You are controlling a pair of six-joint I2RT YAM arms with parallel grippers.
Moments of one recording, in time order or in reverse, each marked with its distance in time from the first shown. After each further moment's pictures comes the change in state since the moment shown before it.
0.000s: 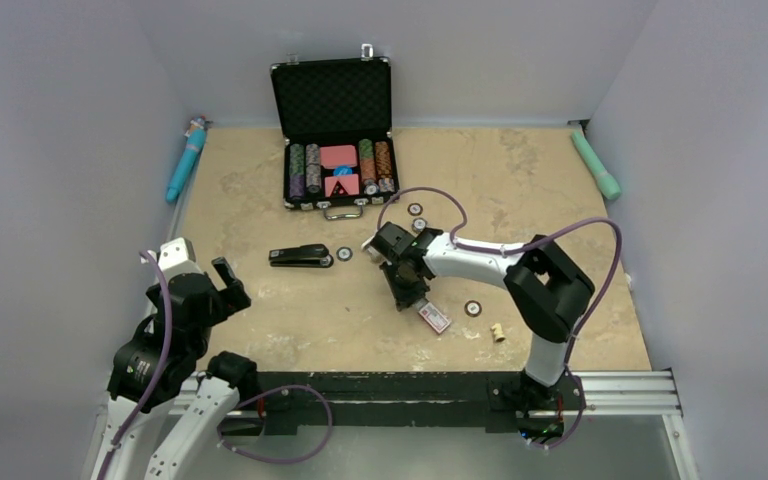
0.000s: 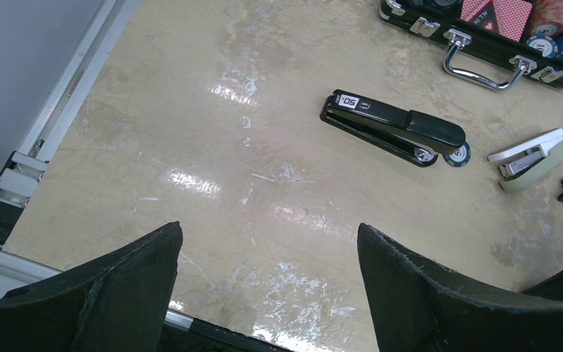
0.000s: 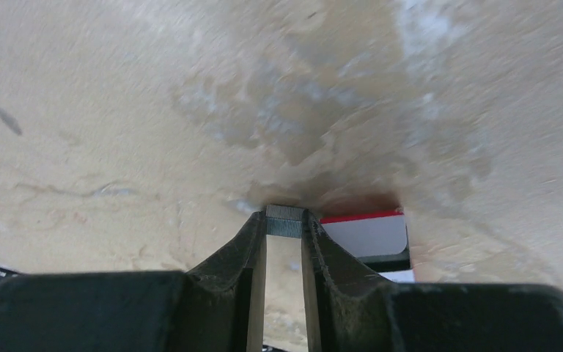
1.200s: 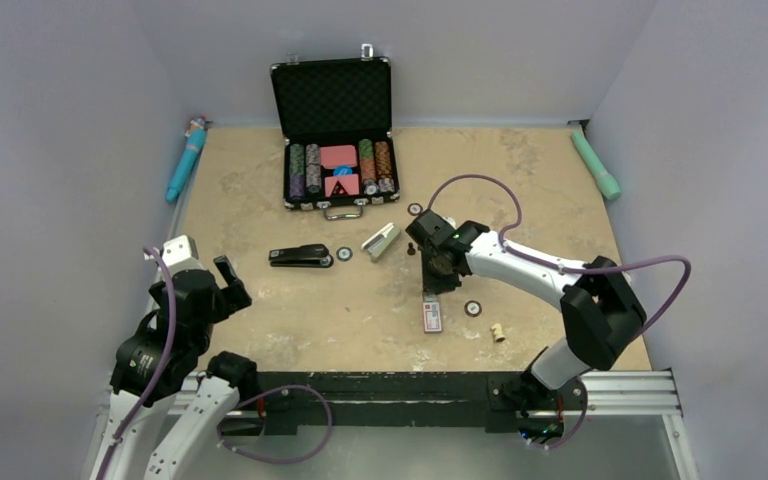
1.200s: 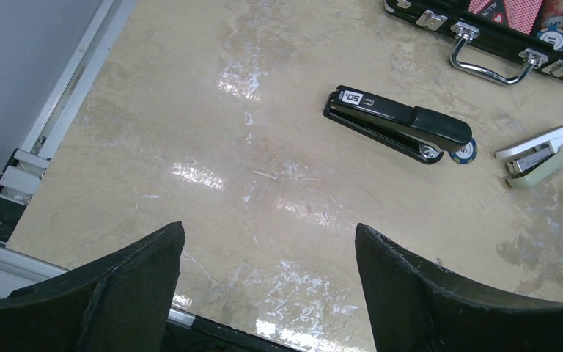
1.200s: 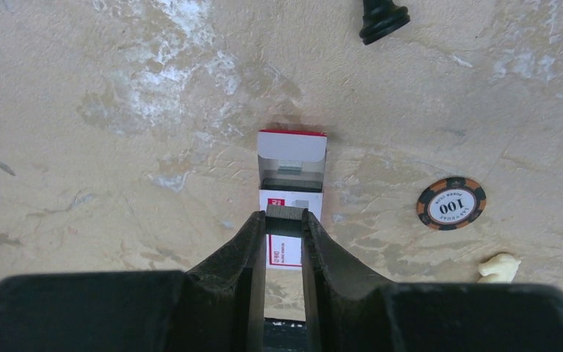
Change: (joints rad) left arm 0.002 0.026 0.000 0.000 0.001 0.000; right arm -0.129 -0.265 -0.100 -0.110 0.137 0.184
